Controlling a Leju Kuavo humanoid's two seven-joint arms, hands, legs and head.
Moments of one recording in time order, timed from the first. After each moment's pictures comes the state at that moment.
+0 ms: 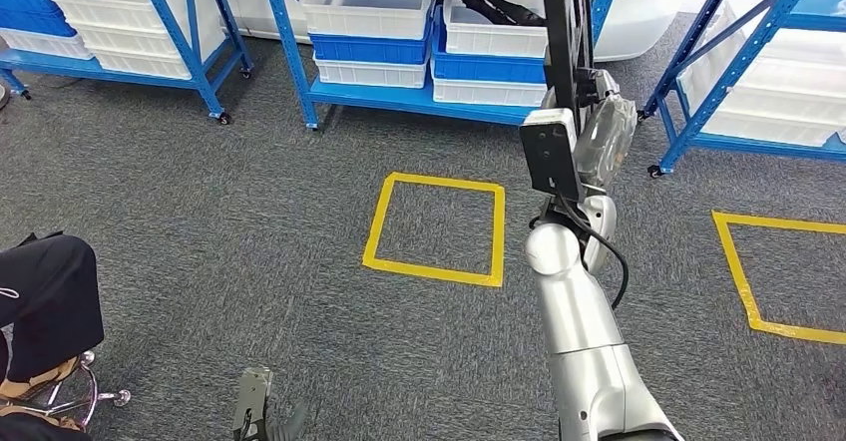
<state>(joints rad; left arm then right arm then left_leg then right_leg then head) -0.26 -0.23 0.44 -0.25 -0.28 0.24 -0.47 -0.61 0.18 0.21 -1.24 0.68 -0.54 -0.29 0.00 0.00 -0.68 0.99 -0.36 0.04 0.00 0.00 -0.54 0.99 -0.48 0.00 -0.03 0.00</state>
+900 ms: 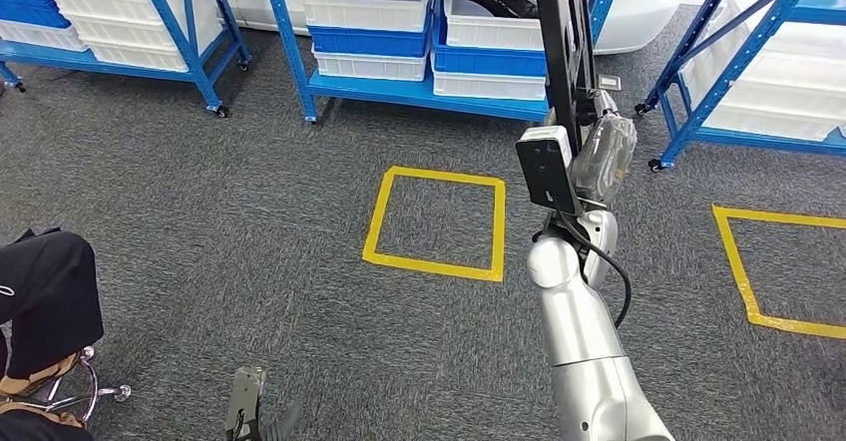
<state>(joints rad) -0.26 -0.21 0.44 -0.25 -0.26 0.24 -0.49 -0.57 0.17 0.19 -1.24 0.74 -0.56 -0.28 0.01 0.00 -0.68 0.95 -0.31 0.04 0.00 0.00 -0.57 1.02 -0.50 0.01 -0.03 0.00</state>
